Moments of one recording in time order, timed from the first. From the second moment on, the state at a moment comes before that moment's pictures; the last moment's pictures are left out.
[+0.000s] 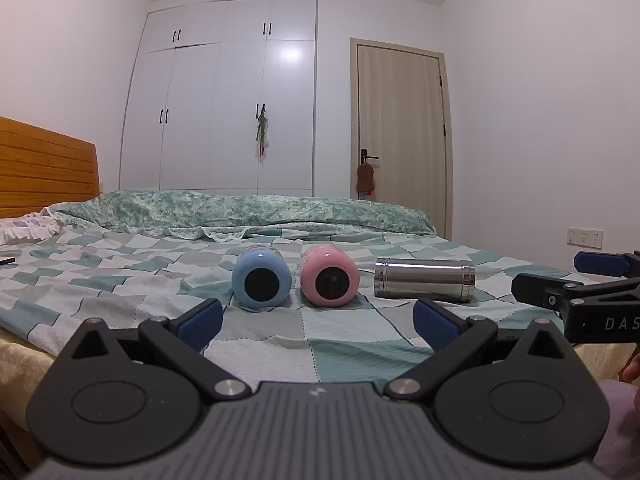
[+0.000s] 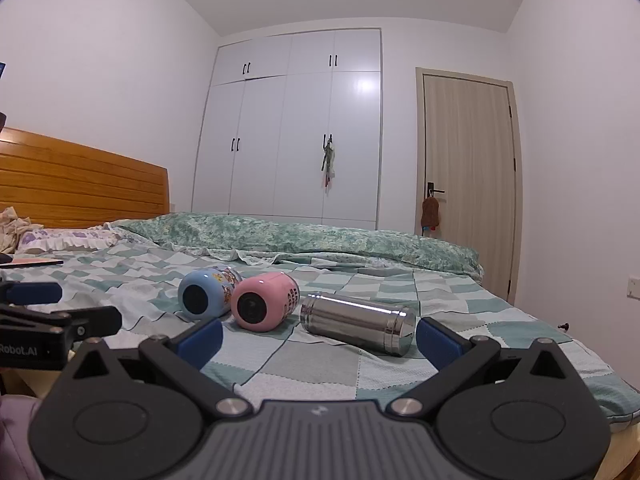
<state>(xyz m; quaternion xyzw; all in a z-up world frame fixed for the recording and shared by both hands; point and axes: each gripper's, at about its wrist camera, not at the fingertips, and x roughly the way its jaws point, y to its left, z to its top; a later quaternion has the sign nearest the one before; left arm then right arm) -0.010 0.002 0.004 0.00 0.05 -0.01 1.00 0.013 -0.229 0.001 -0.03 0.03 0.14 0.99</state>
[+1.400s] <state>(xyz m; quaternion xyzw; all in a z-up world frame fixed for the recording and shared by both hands) -0.009 0.001 0.003 0.00 0.04 -0.01 1.00 0.011 -0.227 0.000 -0.03 0.03 0.14 0.99</state>
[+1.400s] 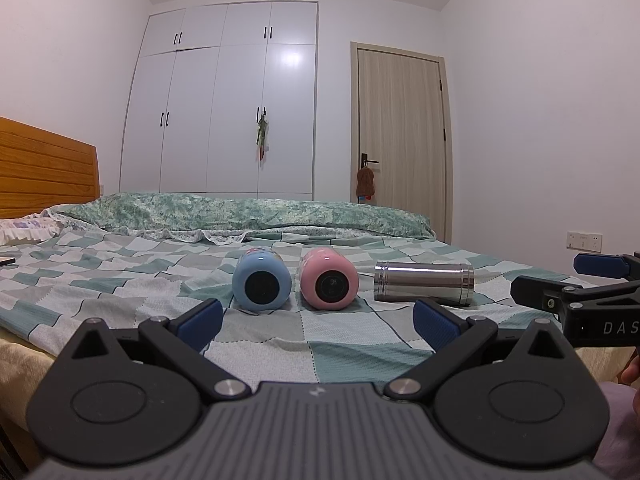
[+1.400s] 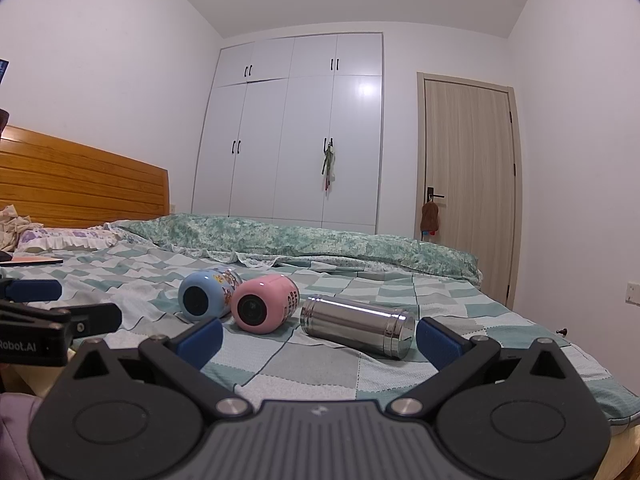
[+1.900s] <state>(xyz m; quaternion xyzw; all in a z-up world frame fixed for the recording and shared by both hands) -0.008 0.001 0.002 0.00 0.04 -0.01 1.00 0.010 -0.227 0.000 -0.03 0.03 0.14 0.99</state>
